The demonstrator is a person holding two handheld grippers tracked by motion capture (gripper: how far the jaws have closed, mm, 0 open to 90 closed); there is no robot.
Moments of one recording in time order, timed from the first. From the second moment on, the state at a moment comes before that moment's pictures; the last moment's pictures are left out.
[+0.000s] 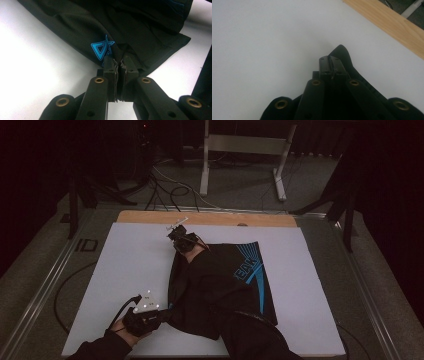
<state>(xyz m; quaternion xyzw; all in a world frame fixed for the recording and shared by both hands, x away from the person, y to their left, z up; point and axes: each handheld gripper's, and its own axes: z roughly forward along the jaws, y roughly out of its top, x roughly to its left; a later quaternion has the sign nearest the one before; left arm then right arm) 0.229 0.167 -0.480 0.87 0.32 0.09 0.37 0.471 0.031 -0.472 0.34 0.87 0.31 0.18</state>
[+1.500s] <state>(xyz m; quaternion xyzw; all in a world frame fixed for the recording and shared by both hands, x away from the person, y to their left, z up) 0.237 0.122 -0.444 0.87 0.27 0.07 0.40 0.469 -0.044 -0.418 0.35 0.85 0.35 0.18</state>
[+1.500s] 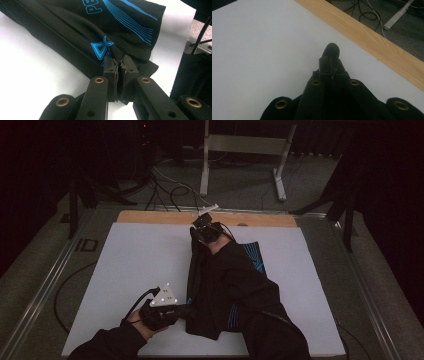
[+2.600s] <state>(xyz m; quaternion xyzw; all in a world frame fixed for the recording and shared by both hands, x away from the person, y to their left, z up) 0.253 0.077 -0.431 0.89 0.22 0.06 0.40 0.461 -0.122 -0.404 0.39 0.83 0.35 0.22</state>
